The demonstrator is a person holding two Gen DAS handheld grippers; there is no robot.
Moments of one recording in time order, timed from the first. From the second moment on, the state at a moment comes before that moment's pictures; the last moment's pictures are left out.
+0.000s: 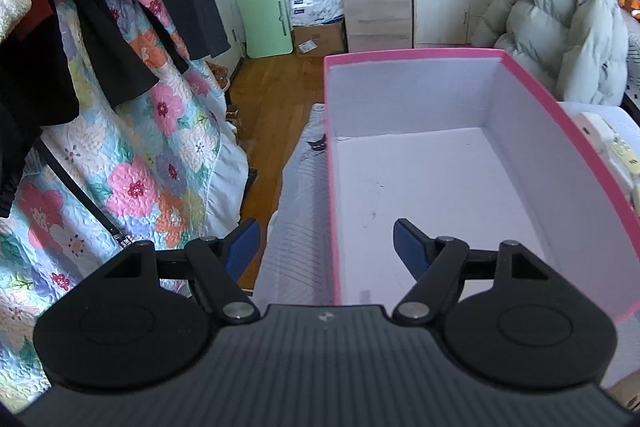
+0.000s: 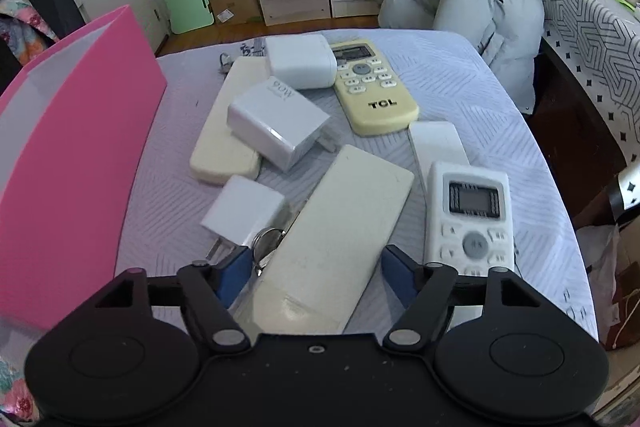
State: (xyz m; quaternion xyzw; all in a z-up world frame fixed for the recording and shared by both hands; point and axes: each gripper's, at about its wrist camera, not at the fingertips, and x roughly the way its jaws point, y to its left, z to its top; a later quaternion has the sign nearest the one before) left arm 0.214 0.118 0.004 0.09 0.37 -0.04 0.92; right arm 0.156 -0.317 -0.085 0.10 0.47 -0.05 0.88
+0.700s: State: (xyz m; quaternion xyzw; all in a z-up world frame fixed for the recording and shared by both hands) left arm 0.255 0.121 -0.017 0.09 0.40 -0.05 0.91; right arm 0.194 -0.366 -0.084 0.23 0.48 -0.07 0.84
